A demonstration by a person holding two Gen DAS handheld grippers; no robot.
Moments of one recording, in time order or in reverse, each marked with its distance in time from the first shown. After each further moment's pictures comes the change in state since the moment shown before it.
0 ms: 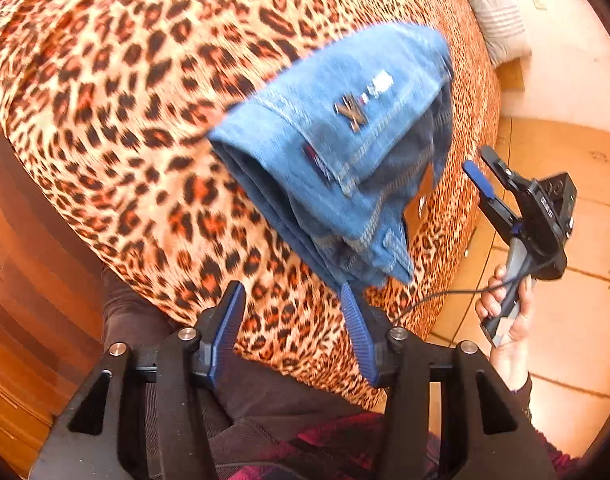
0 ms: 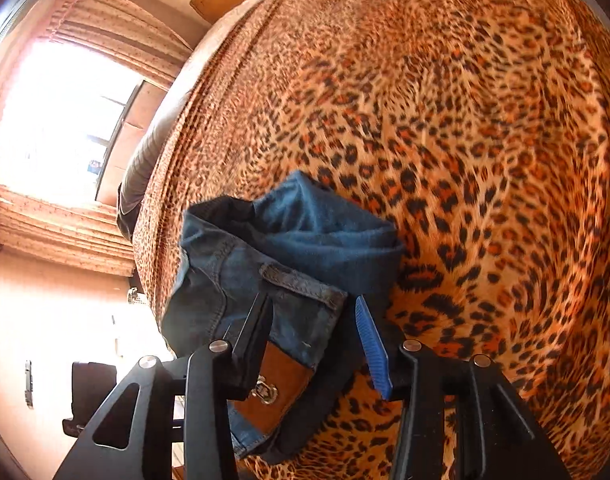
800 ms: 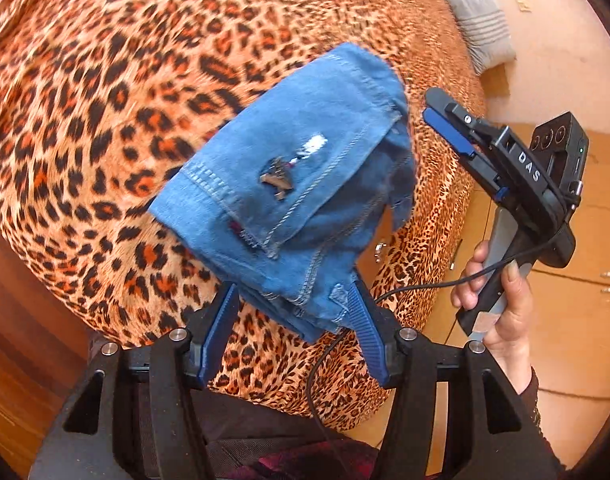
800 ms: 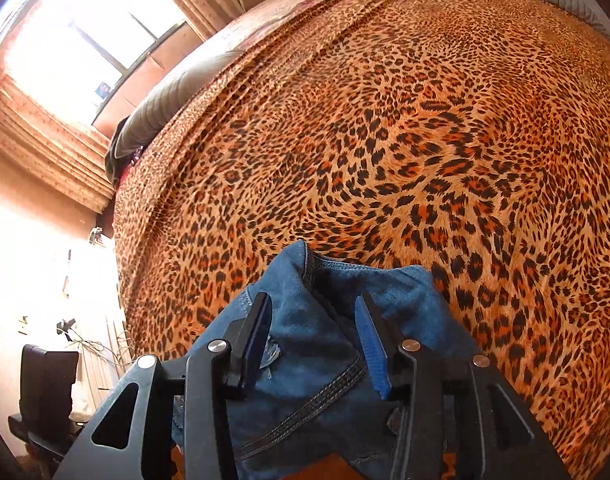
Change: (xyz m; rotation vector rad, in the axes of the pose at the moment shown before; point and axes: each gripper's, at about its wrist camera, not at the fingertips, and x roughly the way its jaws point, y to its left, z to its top) left arm -0.004 -0.040 0.020 0.102 -0.039 -0.026; right arm 0.062 0.099 0.038 -0.307 0.024 -0.104
